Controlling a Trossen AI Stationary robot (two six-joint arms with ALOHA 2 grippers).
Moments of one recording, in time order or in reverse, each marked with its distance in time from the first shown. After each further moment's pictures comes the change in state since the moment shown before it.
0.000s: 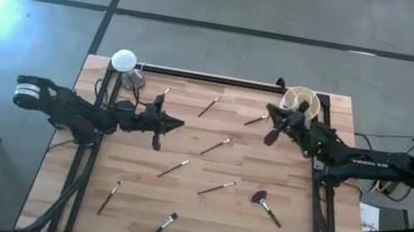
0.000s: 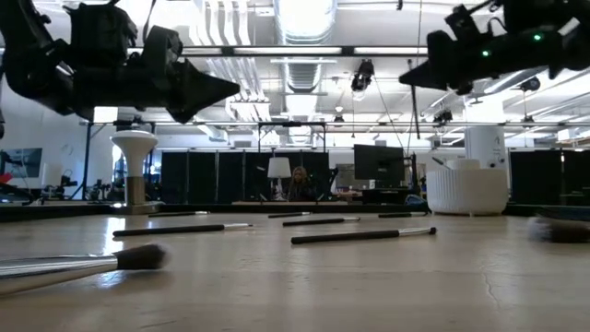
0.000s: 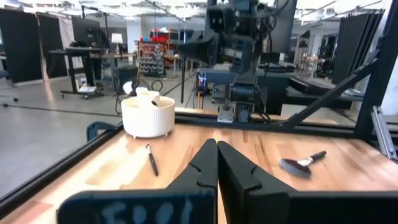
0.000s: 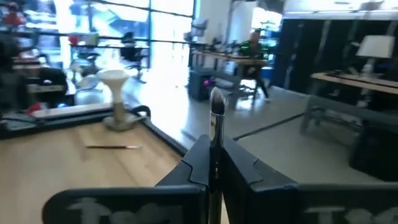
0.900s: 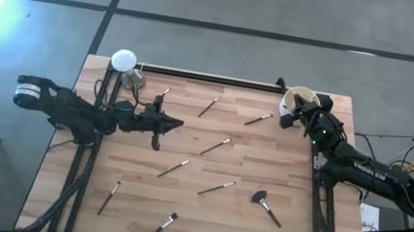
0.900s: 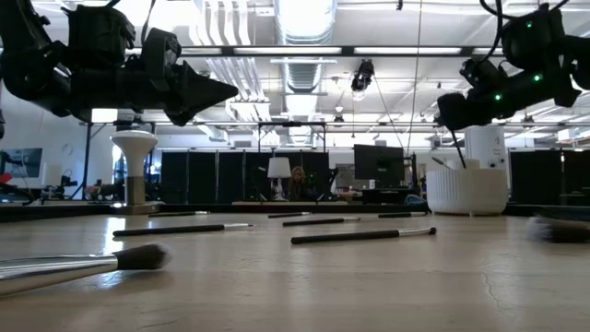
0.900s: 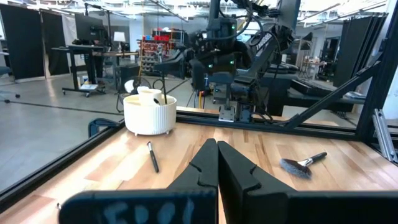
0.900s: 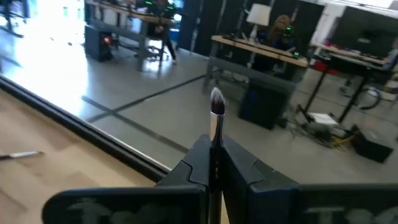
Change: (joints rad) left arm 0.000 0.000 -0.013 0.005 -0.006 -0.020; right arm -0.432 -0.115 -0.127 -0.101 -0.004 -0.089
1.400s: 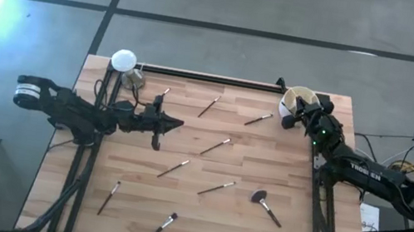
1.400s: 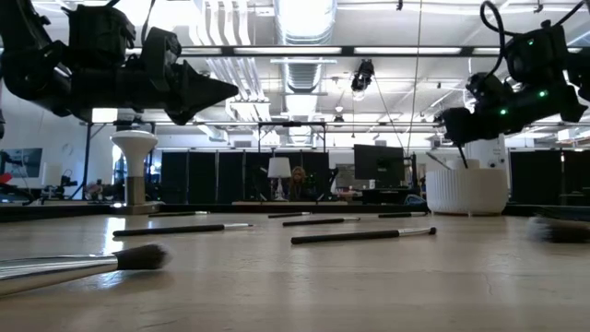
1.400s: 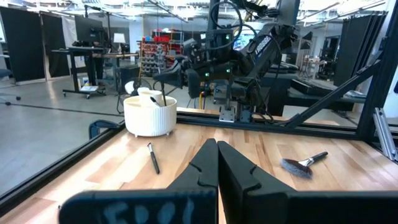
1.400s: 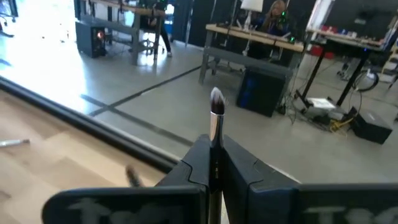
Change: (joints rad) left arm 0.000 0.000 0.004 0.000 0.001 0.011; right arm -0.088 0.040 -0.080 0.082 -0.064 0.058
